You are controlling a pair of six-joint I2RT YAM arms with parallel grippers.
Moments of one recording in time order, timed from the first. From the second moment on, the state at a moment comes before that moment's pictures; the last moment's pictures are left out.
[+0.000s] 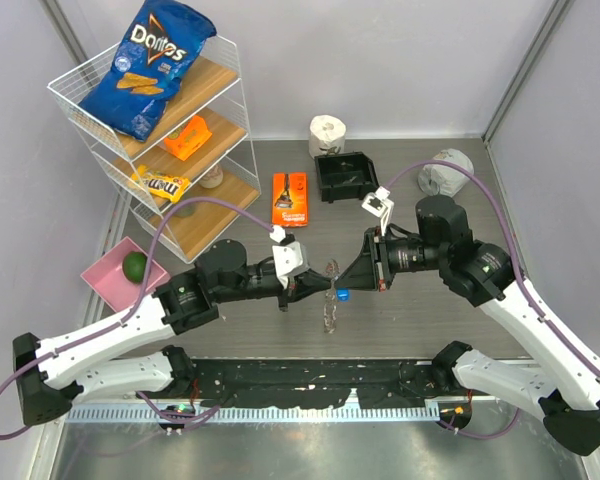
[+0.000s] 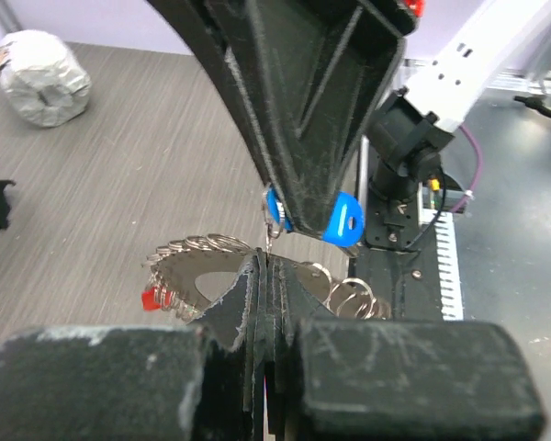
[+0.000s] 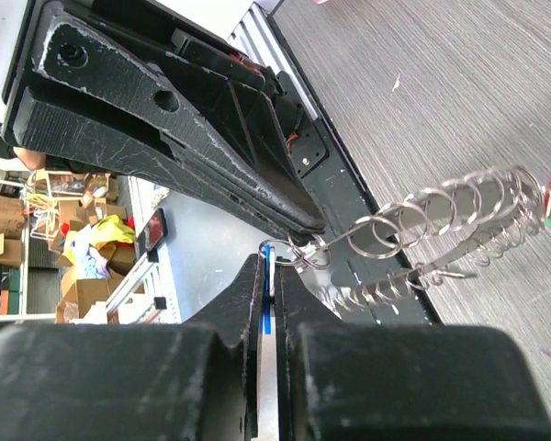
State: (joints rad) left arm -1.06 0.95 0.87 -0.04 0.31 0.05; right arm 0.63 0.93 1.10 -0.62 -0.77 0.49
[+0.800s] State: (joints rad) left arm -1.06 0.97 0.83 0.04 0.56 0.13; right arm 0.64 0.91 1.16 -0.79 -0.71 0.49
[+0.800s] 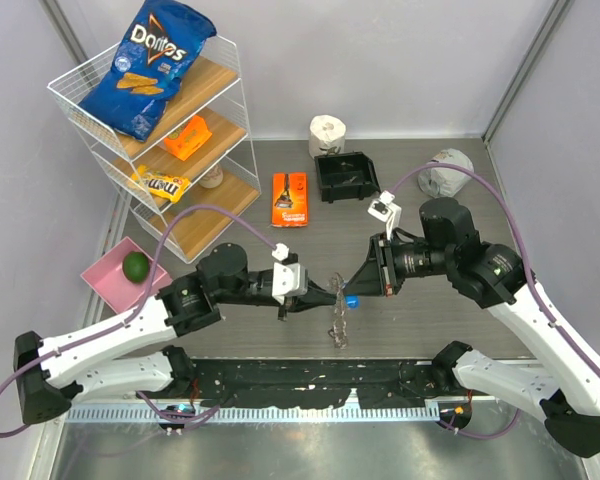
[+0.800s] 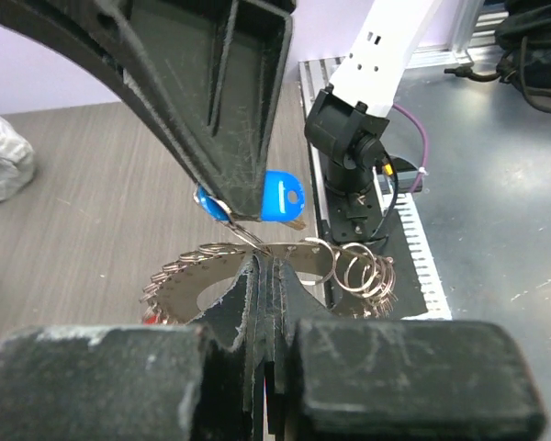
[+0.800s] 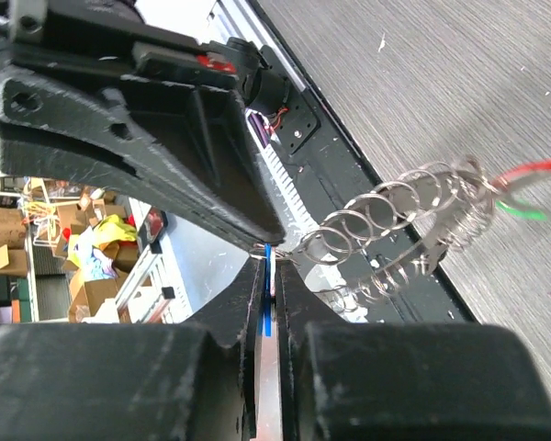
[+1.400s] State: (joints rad) left arm -1.10 0.97 0.83 -0.05 0.32 0.17; right arm 0.61 0.97 1.19 -0.81 -0.68 0.46
